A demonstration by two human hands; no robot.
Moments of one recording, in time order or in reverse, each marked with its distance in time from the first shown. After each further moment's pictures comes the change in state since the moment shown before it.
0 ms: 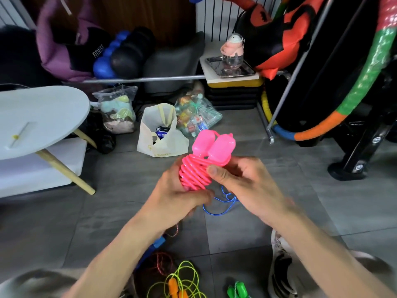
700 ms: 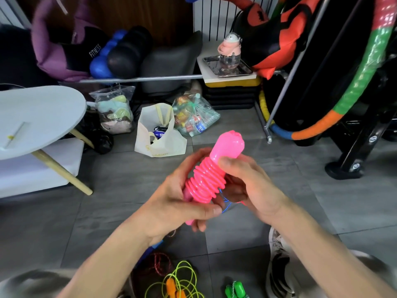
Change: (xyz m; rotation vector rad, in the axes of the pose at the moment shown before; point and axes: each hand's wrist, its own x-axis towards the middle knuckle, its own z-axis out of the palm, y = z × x) left_hand -0.012 0.006 -0.002 -0.333 -0.402 0.044; right_hand 0.001 0.000 -0.004 0.402 -0.249 0.049
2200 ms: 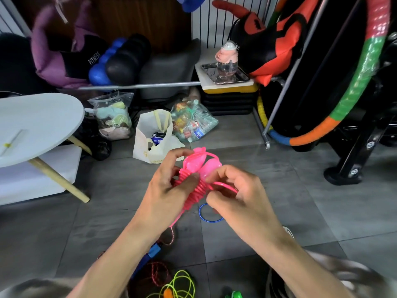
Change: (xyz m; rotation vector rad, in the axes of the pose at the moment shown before) left_hand 0.024 -0.011 -0.007 0.354 0.438 0.180; right_hand -0.015 -0.001 0.026 -0.371 0.416 -0.107
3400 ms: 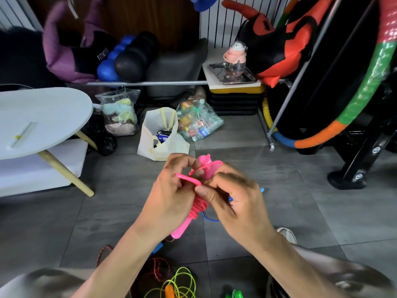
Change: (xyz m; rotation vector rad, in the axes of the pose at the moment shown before) left_hand -0.005 0.006 -0.007 0.222 0.092 0.012; right_hand 0.010 0.026 0.015 -0.325 0.040 -0.572
